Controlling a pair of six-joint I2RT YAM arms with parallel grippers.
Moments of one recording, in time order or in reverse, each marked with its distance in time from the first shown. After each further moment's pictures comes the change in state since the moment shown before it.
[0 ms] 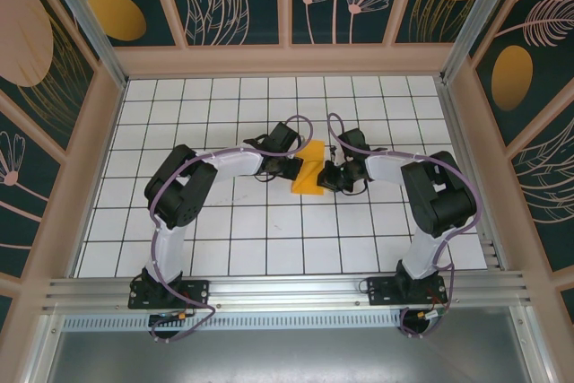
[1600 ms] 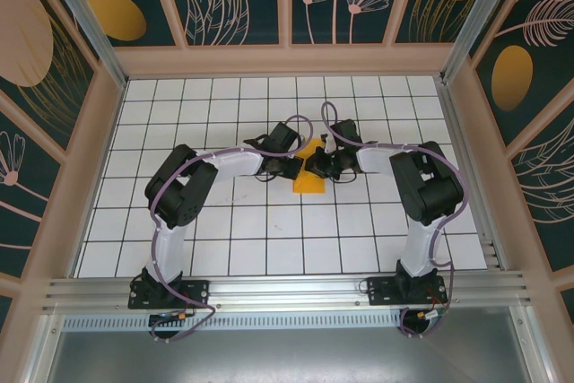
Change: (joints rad) left arm 0.002 0.005 -0.004 0.021 -0.004 -0.001; right arm 0.017 0.116 0.114 0.161 -0.075 0.119
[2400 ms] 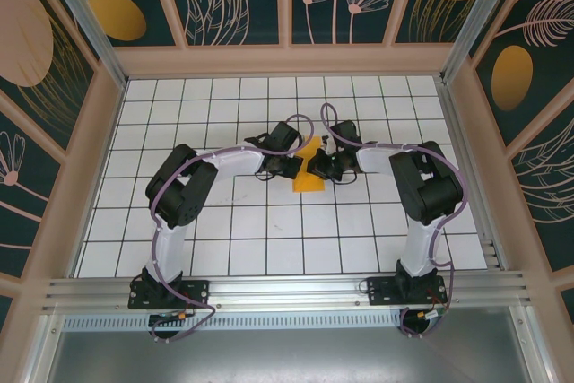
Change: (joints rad) left arm -0.002 0.003 0.031 -0.060 -0.037 0.010; right arm 0.000 0.003 0.000 -0.031 0.045 -0.033
